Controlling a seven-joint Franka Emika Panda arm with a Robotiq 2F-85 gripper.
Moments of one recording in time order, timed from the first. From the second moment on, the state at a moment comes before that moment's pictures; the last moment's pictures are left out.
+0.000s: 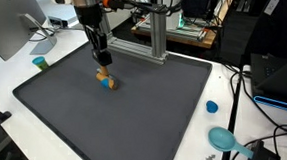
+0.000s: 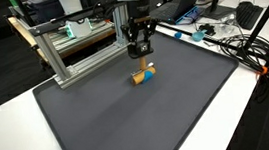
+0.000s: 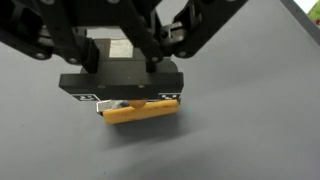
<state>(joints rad) 0.04 0.26 -0.09 -2.05 -0.04 2.43 0.30</state>
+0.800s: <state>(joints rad) 0.02 0.23 -0.11 -2.07 -0.04 2.42 0.34</state>
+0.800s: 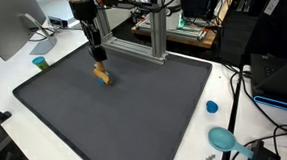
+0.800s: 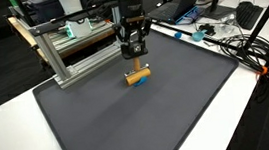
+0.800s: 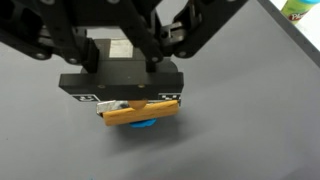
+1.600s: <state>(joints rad) 0.03 0.21 -0.07 -2.07 -0.05 2.39 0.32</state>
